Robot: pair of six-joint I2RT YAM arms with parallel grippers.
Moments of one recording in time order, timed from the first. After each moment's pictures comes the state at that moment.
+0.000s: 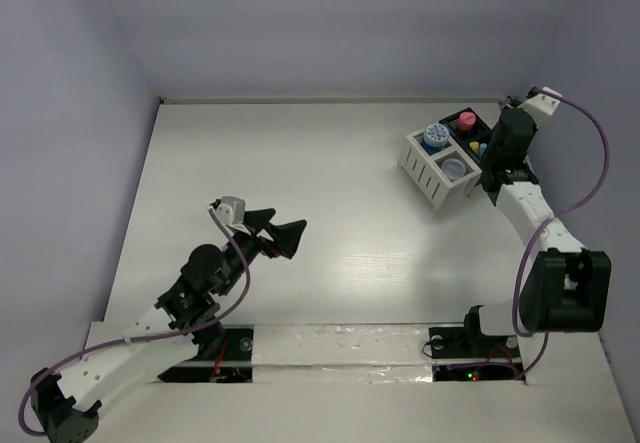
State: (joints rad) left arm -0.83 0.46 0.31 0.22 -0.23 -0.44; right arm -0.03 1.35 1.01 0.27 0.62 0.20
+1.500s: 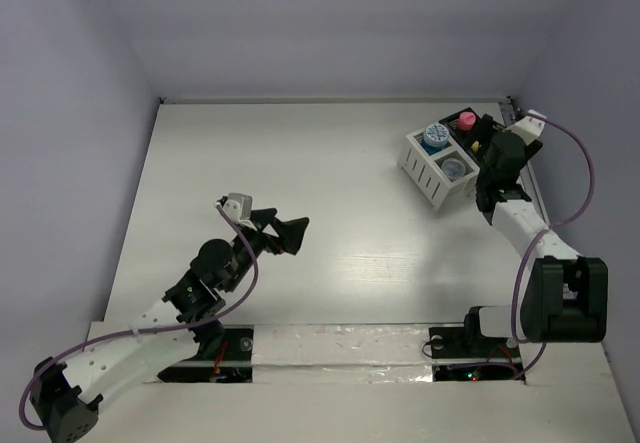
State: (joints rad) left arm -0.83 0.53 0.31 0.25 -0.27 -0.45; right arm -0.02 1.35 0.79 0.40 0.47 0.26
